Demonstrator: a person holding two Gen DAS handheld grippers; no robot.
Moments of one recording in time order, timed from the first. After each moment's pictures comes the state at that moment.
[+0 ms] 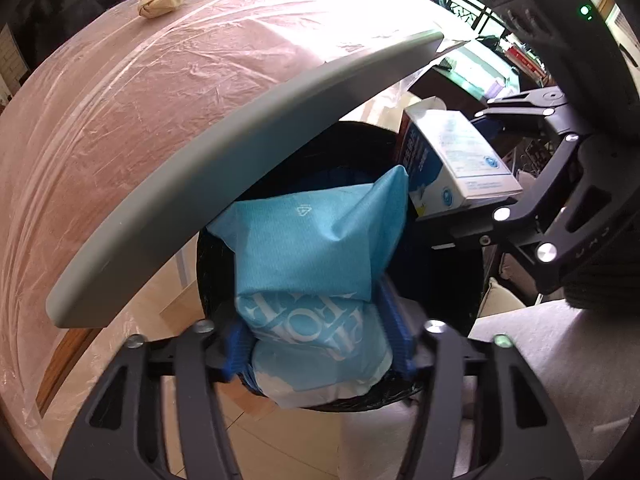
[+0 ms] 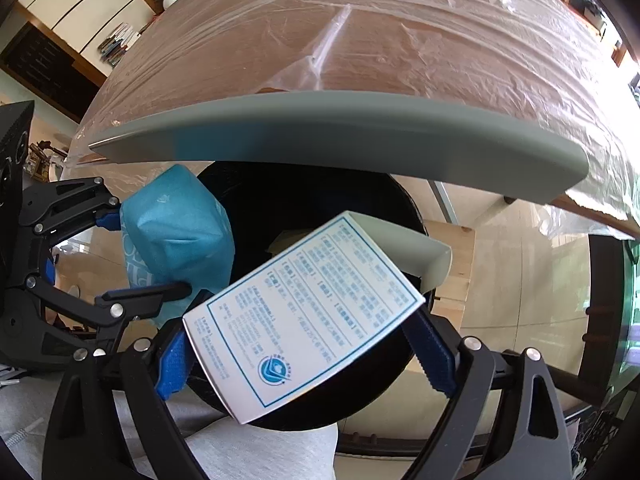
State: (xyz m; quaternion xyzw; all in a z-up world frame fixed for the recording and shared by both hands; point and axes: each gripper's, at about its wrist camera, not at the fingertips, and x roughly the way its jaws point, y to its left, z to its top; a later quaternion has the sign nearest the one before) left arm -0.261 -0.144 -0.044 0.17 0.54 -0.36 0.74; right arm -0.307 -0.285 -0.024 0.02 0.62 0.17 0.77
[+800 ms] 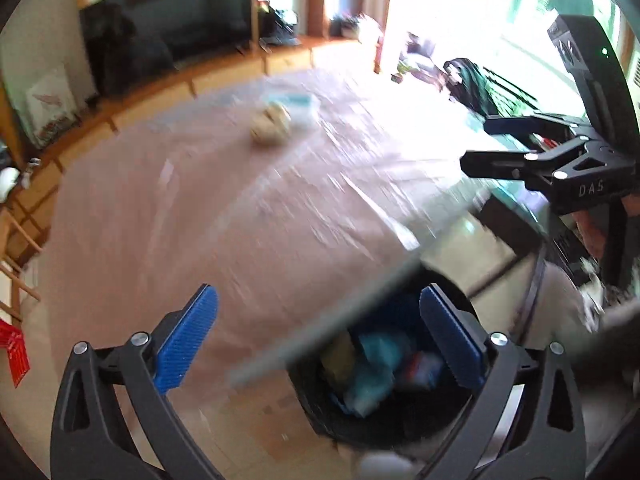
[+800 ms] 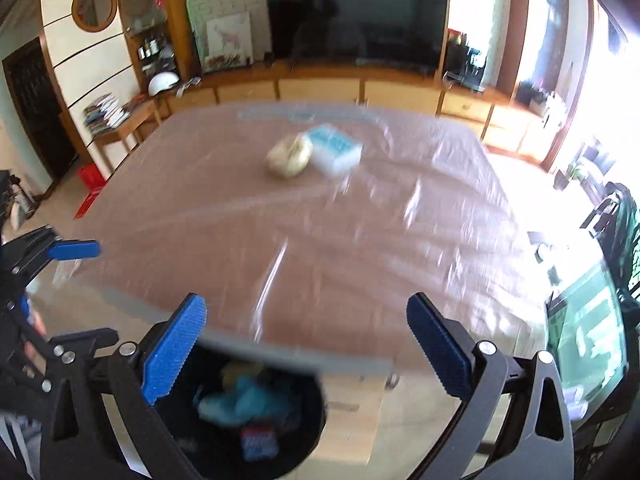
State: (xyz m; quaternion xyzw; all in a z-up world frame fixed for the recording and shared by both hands) left arm -0.217 -0.091 0.057 0.11 0.42 -0.28 0.86; right arm -0.266 -0.315 0.109 -0.03 0.43 0.10 0.90
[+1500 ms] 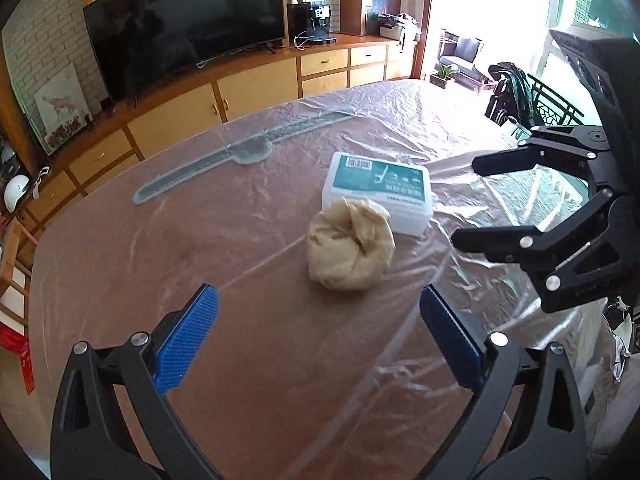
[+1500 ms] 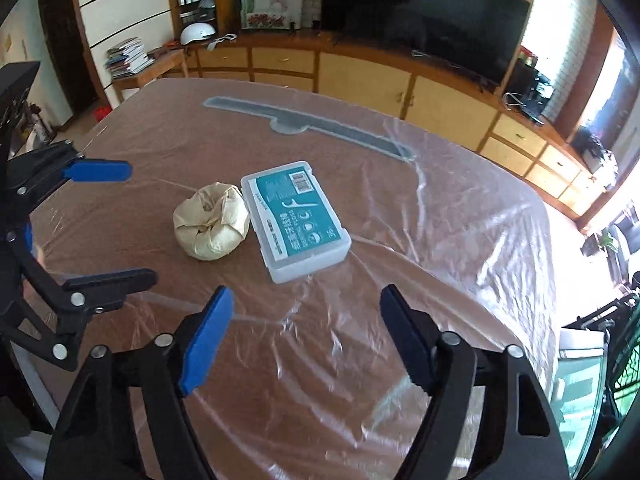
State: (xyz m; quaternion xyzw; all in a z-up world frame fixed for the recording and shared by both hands) left arm -0.024 -0.153 0.028 0.12 0.43 -0.23 0.86; right arm -0.063 -0.323 0.057 -0.13 0.47 0.20 0.85
